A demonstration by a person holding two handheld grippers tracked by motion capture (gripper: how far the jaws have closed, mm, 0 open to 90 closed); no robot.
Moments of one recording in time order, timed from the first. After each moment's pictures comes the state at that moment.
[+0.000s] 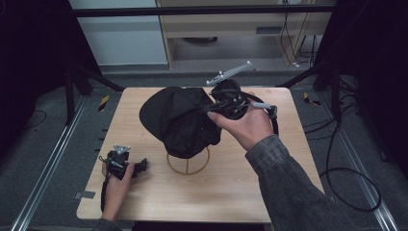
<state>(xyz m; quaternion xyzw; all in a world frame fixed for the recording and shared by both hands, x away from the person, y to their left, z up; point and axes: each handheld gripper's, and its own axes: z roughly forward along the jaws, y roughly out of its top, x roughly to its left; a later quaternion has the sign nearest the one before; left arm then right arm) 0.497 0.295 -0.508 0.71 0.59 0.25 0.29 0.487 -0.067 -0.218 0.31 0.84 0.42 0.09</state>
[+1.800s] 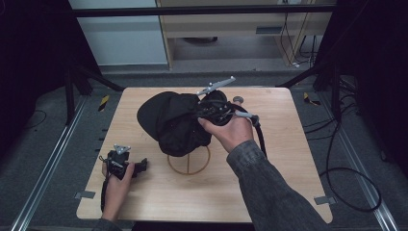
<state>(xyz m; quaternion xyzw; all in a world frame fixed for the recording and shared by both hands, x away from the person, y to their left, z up) 0.497 0.295 -0.508 0.71 0.59 0.25 0.29 0.516 -0.043 -0.272 0.34 0.84 0.42 0.11</state>
